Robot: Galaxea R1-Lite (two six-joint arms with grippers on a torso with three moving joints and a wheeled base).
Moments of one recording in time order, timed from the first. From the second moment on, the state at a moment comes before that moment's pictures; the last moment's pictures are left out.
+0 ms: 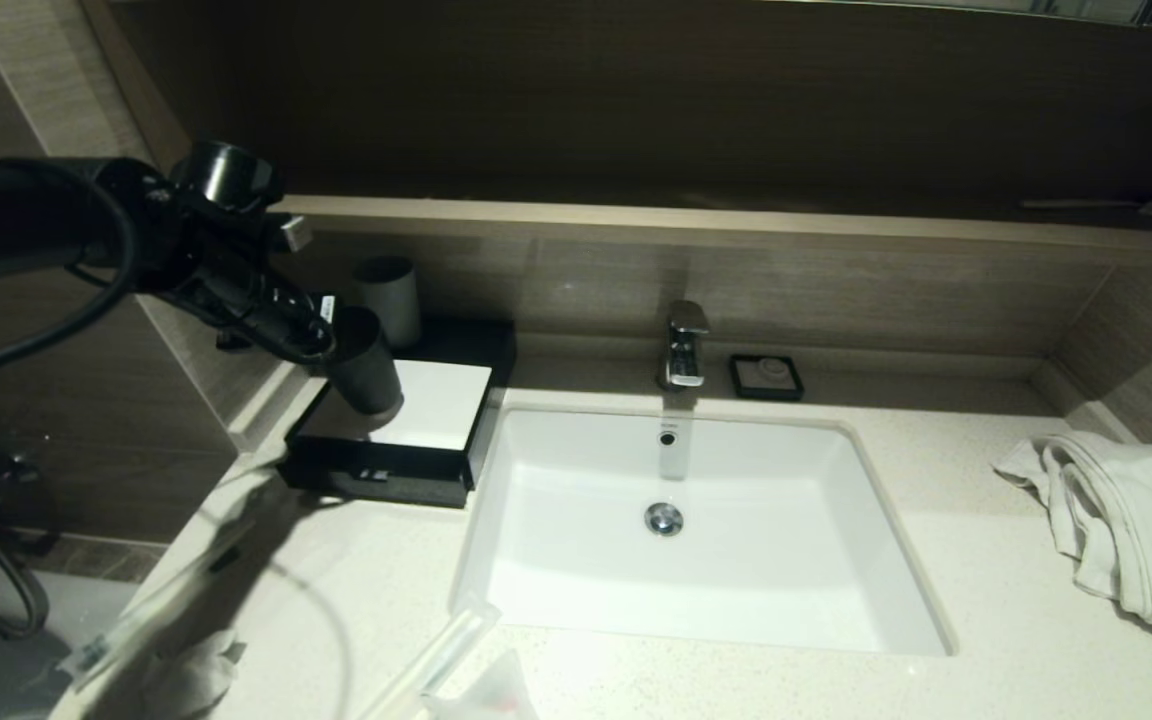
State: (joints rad) left arm -0.07 2.06 -1.94 0.64 -0.04 -0.08; right arm 0.00 0.00 0.00 0.00 0.00 0.00
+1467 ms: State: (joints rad) left arm -0.10 2.08 -1.94 0.65 -0.04 -0.08; right arm 0.00 0.00 0.00 0.00 0.00 0.00
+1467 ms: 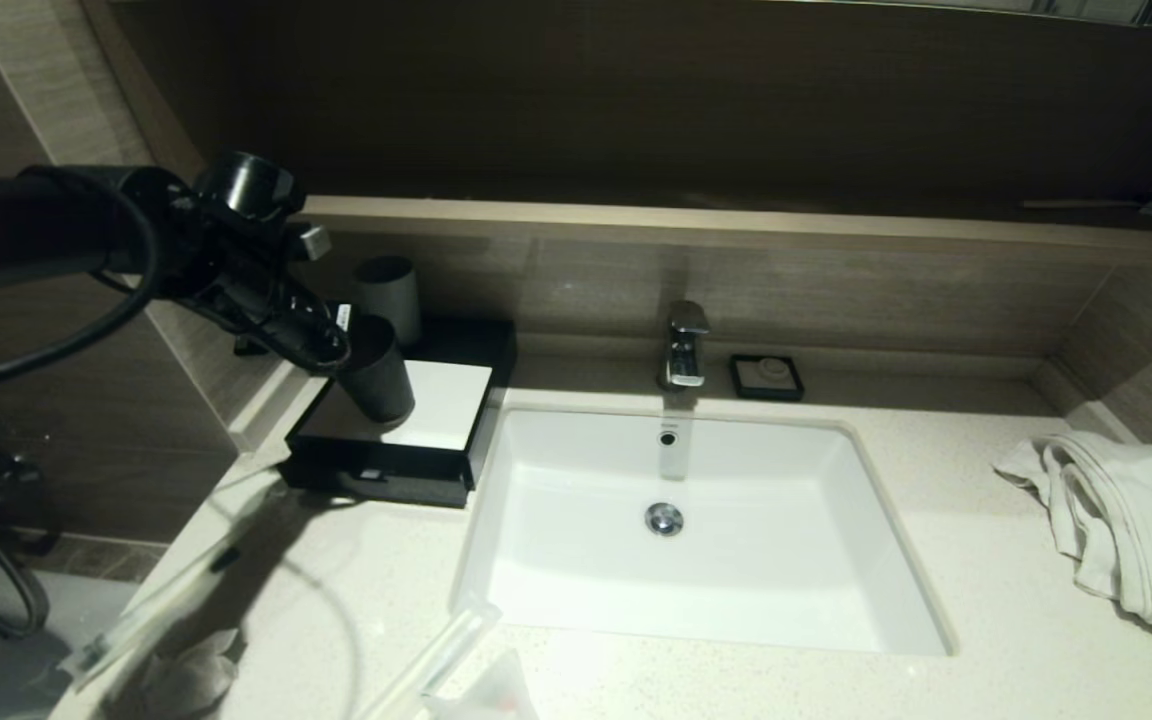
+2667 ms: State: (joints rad) left arm -0.11 2.10 -1.95 0.64 -0.04 -0.08; right arm 0.00 0.00 0.00 0.00 0.00 0.00
